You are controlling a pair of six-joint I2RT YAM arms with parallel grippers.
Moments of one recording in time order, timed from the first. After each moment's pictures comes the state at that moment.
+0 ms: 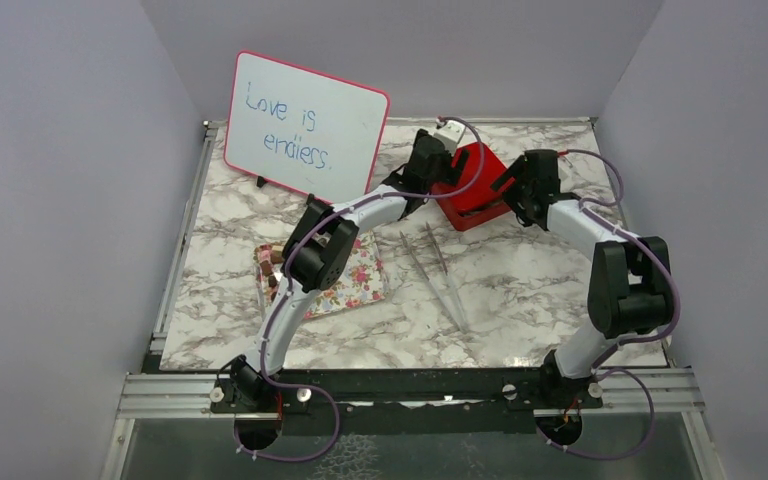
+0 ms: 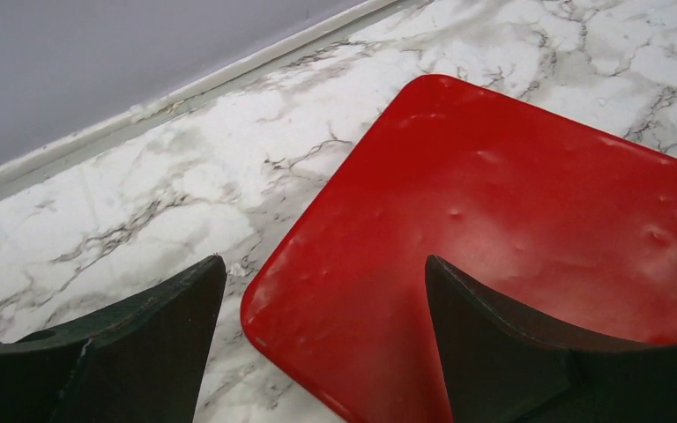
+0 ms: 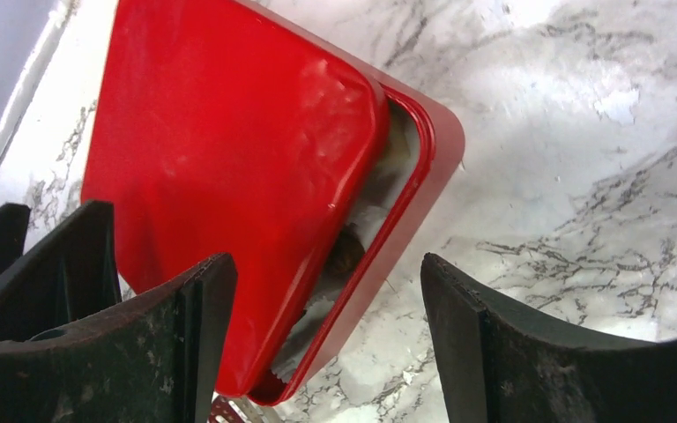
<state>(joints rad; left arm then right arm) -0.69 2.39 1.88 0.26 -0.21 0.00 0.11 1.66 1.06 -0.11 0.14 0.82</state>
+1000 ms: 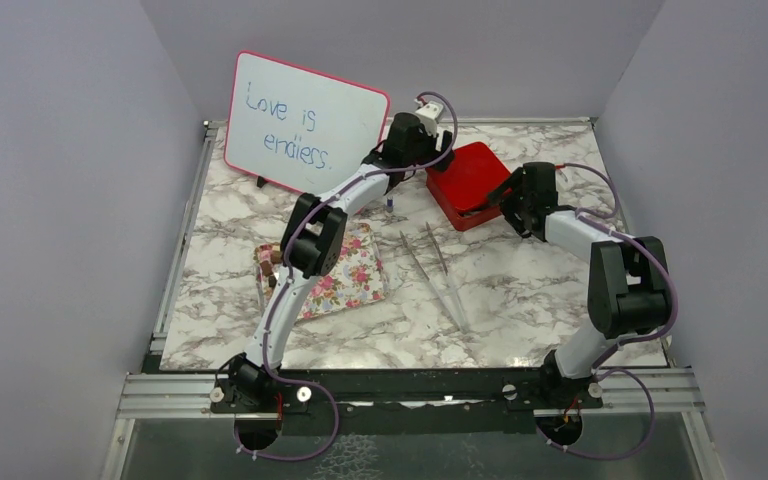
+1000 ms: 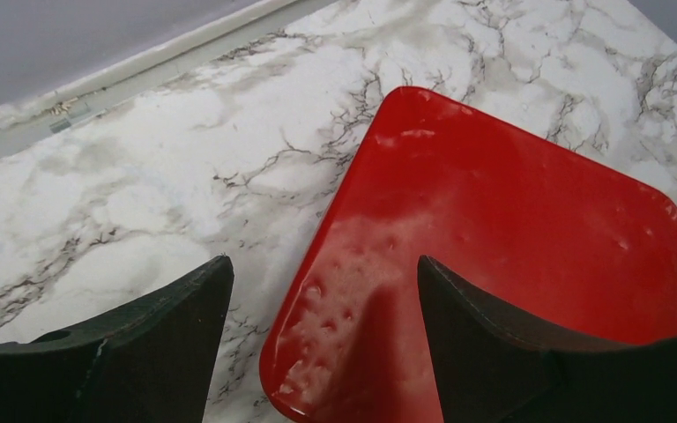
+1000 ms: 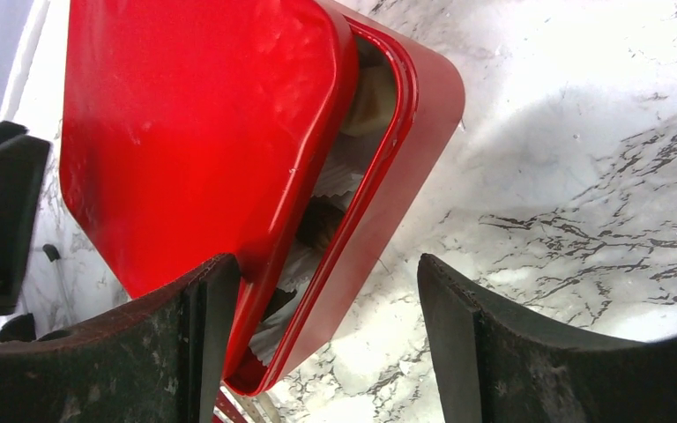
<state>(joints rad) -0.54 2.54 2.18 0.08 0.23 -0.15 0.11 1.66 0.93 0.01 0.08 0.88</state>
